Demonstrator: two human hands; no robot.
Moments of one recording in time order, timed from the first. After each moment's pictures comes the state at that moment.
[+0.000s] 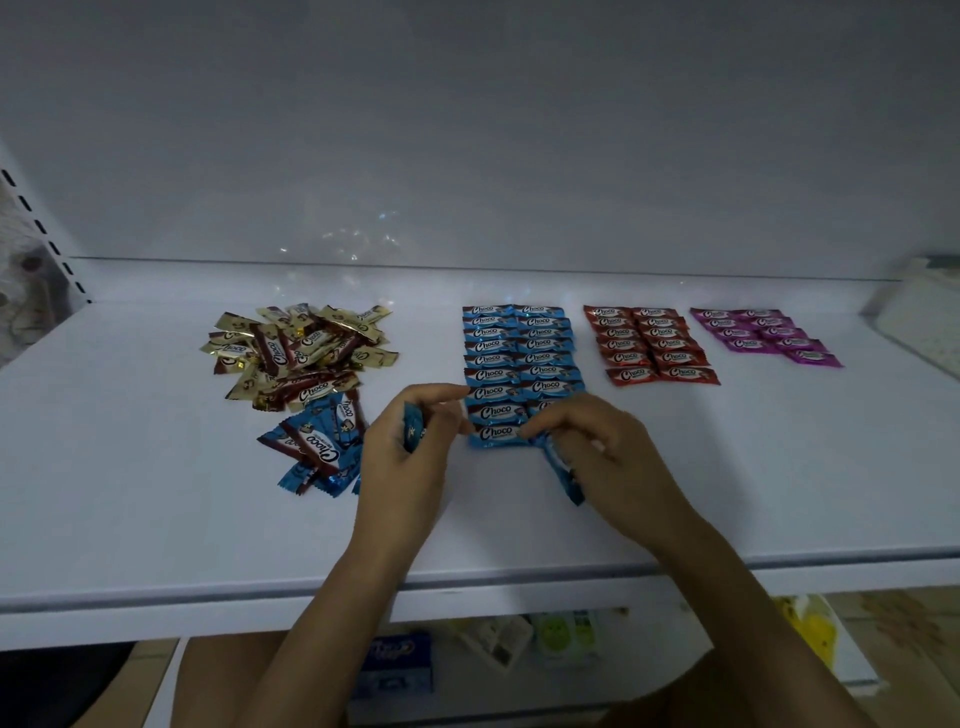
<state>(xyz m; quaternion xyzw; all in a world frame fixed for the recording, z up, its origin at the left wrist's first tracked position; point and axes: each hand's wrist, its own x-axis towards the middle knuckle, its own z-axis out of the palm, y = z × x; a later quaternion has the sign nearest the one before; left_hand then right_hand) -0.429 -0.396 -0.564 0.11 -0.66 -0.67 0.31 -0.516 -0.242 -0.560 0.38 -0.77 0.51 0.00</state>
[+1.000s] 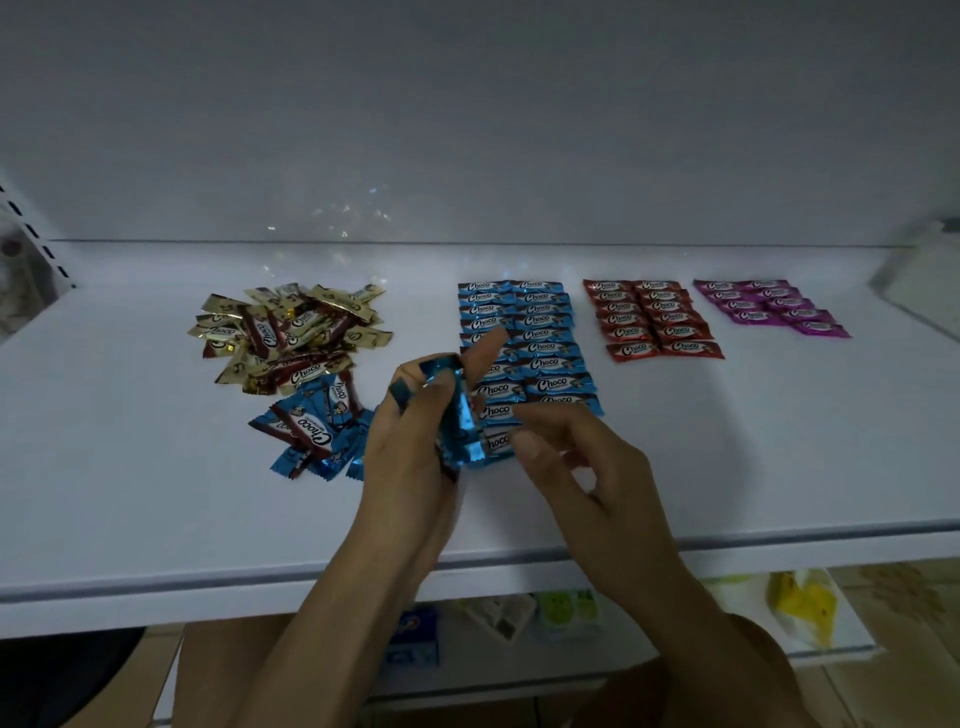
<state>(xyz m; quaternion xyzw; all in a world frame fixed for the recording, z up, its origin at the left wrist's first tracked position) -0.422 -0.373 -0.540 0.03 -0.41 -0.89 0.21 -0.465 -0.249 -0.563 0.33 -0.75 0.57 0.03</state>
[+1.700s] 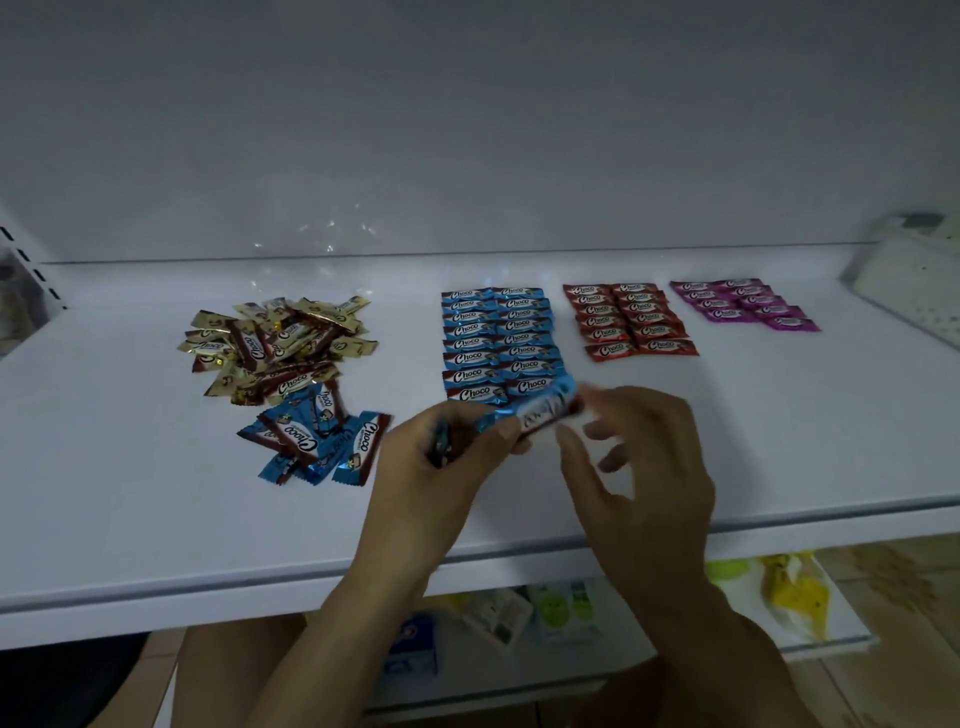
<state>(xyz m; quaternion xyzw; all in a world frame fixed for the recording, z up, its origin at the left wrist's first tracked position) -0.407 -0.357 -0.538 0.10 -0.70 -0.68 0.21 -0.471 -0.220 -0.570 0.33 -0.75 0.42 0.39</state>
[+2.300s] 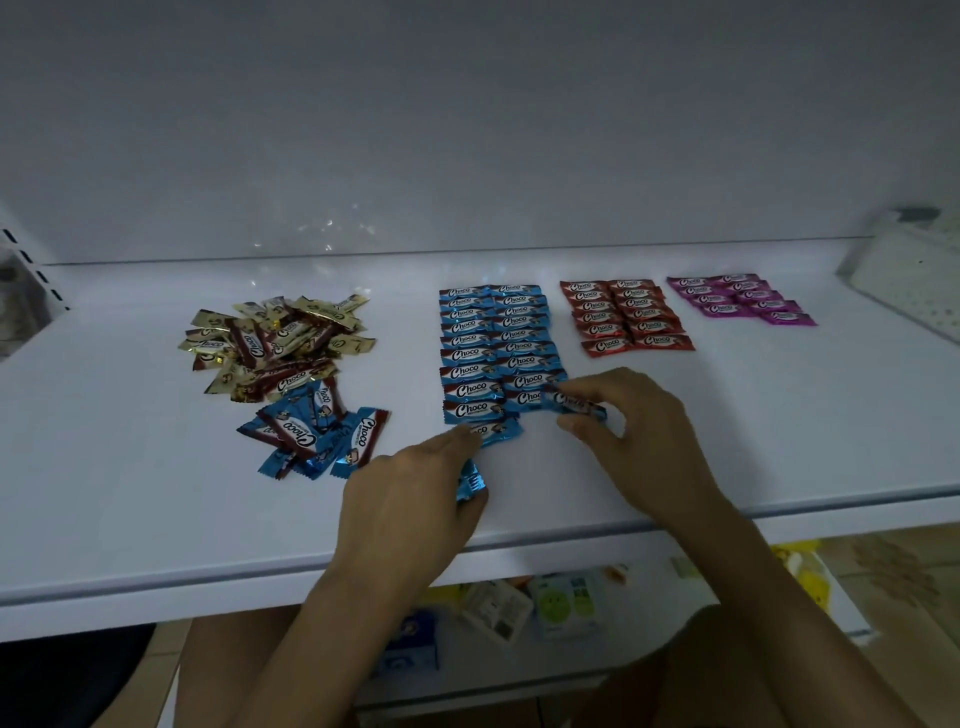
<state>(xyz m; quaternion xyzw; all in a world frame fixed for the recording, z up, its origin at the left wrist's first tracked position) -0.405 -0.380 -0.575 0.02 -0.96 -0.10 0.27 -0.525 -0.202 -0.574 0.33 -0.85 0.38 0.17</state>
